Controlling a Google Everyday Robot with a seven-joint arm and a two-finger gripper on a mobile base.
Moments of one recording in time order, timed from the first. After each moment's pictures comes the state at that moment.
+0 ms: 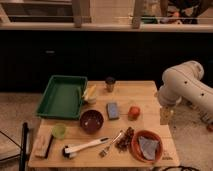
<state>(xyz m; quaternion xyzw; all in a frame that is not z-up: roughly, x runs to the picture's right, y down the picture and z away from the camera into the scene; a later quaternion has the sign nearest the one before) 0.285 0.106 0.684 -0.28 0.02 0.02 0.96</state>
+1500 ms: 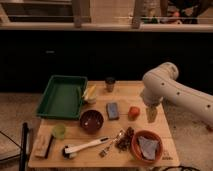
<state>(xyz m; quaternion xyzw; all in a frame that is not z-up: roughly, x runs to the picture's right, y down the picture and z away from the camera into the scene) 0.225 0.103 0.730 -0.28 0.01 -0.06 0.96</state>
